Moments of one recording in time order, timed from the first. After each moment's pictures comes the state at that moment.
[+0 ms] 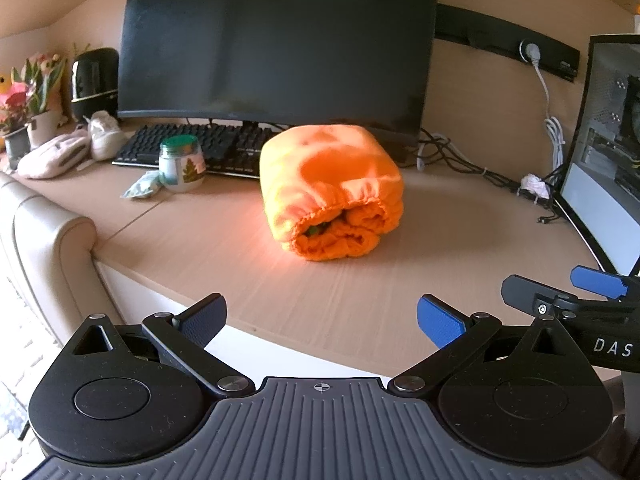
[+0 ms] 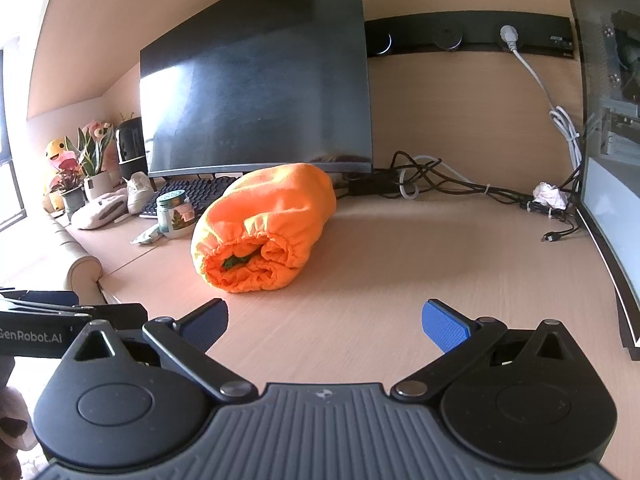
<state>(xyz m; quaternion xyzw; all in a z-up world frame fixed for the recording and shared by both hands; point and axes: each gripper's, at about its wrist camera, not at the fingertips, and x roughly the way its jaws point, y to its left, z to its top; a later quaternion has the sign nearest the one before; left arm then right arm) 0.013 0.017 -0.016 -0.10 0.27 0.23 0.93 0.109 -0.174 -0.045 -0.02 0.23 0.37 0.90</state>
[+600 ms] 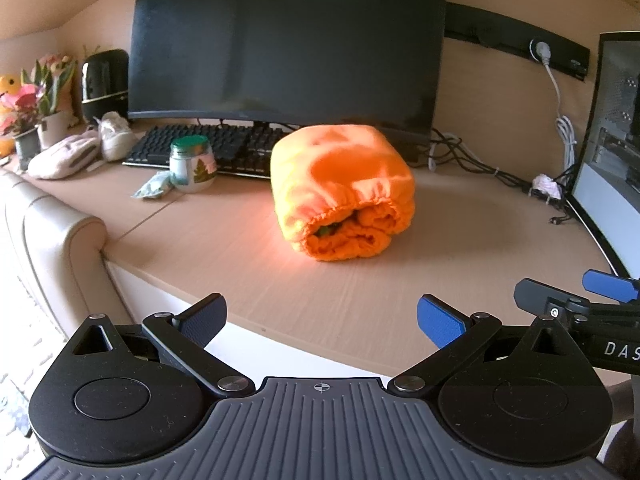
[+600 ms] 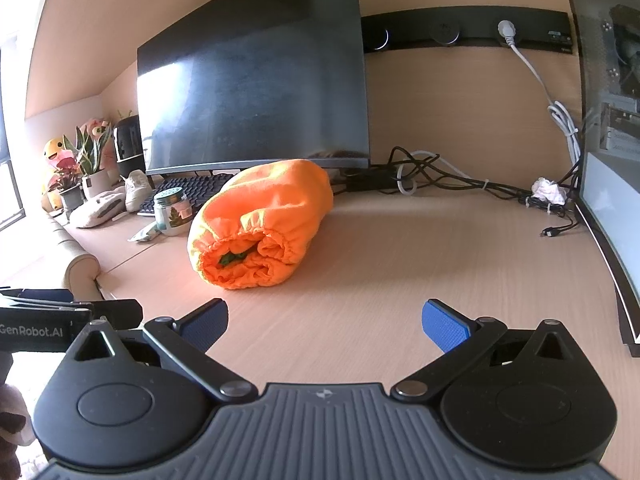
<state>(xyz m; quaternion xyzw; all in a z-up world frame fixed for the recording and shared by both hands) 0.016 0.016 -0.018 -0.09 0.28 0.25 0.92 0.111 -0.176 -0.046 -0.02 0.23 0.37 0.90</state>
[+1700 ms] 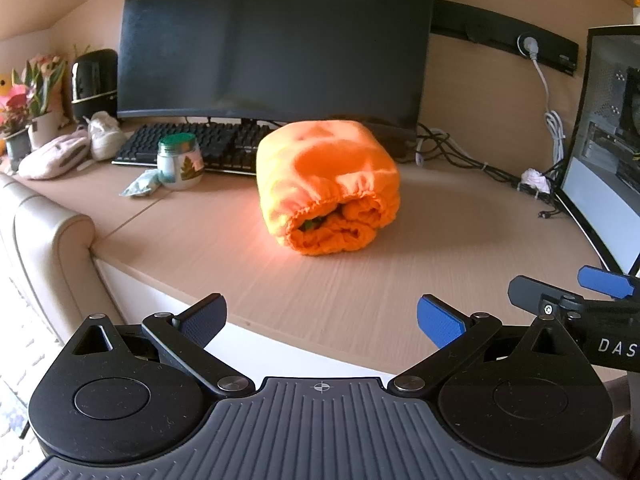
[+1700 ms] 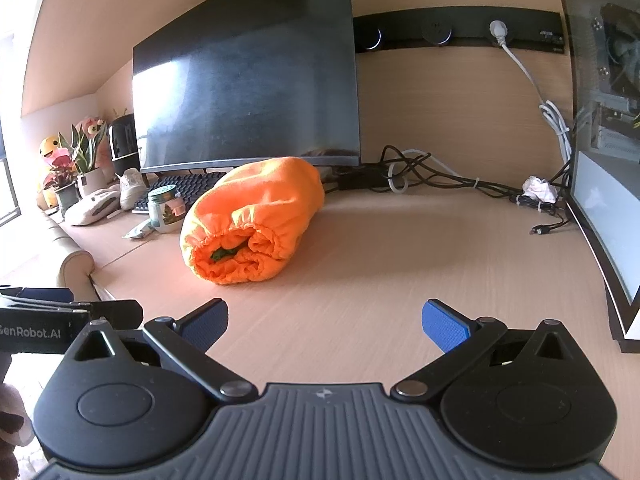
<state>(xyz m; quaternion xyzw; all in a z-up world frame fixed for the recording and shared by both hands) 0.016 0.007 -0.021 -0.09 0.28 0.23 0.93 0.110 -0.184 -0.049 -0.02 0.23 0.36 0.90</state>
